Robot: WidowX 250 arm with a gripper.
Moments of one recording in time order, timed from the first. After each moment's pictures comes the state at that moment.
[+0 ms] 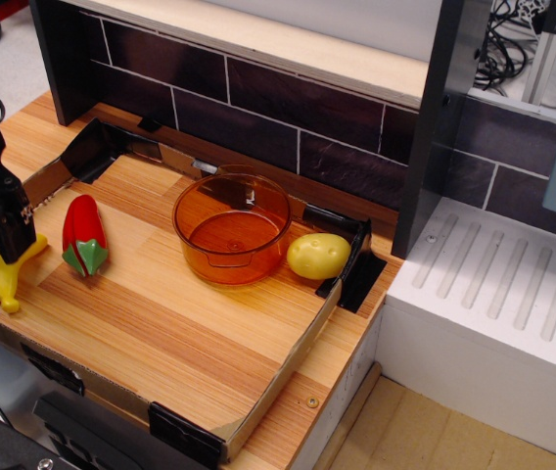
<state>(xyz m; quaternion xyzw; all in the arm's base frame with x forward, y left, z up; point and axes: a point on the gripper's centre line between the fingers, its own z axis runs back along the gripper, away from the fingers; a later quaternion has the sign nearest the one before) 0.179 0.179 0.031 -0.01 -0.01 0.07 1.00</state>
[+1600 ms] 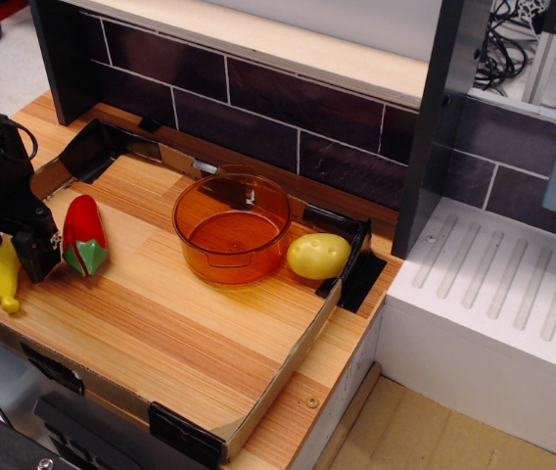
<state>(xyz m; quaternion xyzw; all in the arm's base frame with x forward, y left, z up) 0.189 0.183 0.005 0.02 -0.03 0.08 1.00</state>
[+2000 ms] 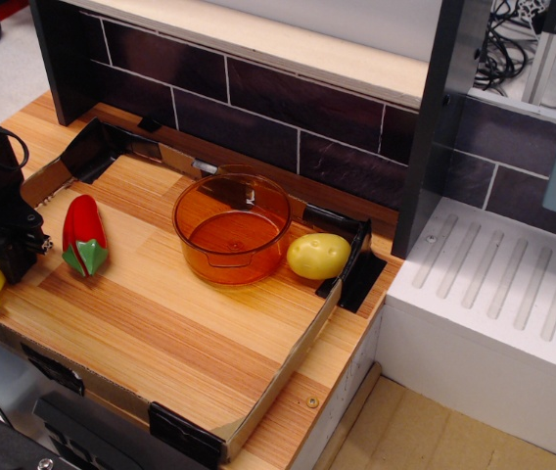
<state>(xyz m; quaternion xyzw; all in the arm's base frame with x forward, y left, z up) 0.187 0.183 0.002 0.03 -0.03 0.09 0.99</state>
